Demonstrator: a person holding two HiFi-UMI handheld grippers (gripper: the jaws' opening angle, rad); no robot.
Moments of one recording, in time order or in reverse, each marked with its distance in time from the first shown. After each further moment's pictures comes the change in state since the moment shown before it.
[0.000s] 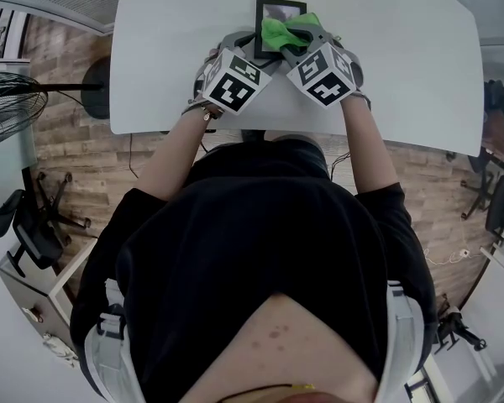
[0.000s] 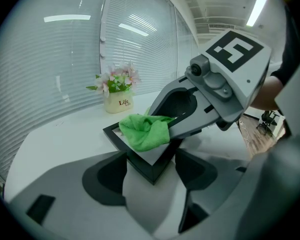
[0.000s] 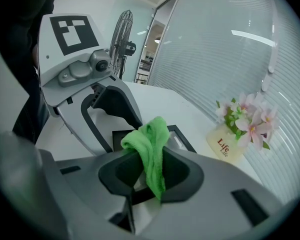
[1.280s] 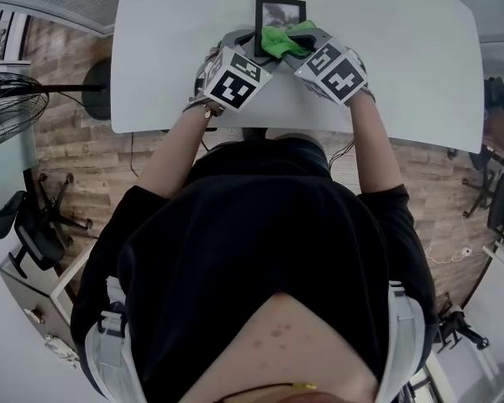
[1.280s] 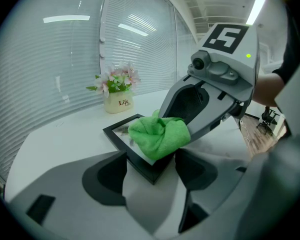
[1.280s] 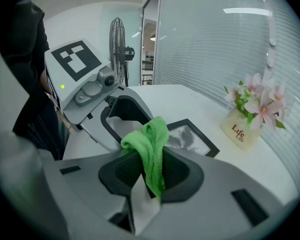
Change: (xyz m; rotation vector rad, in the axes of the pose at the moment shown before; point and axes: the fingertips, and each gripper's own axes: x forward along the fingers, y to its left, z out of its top) left arm 0.004 0.000 -0.001 0.005 0.005 0.002; right arm -0.017 0.020 -0.005 0.141 0.049 0.192
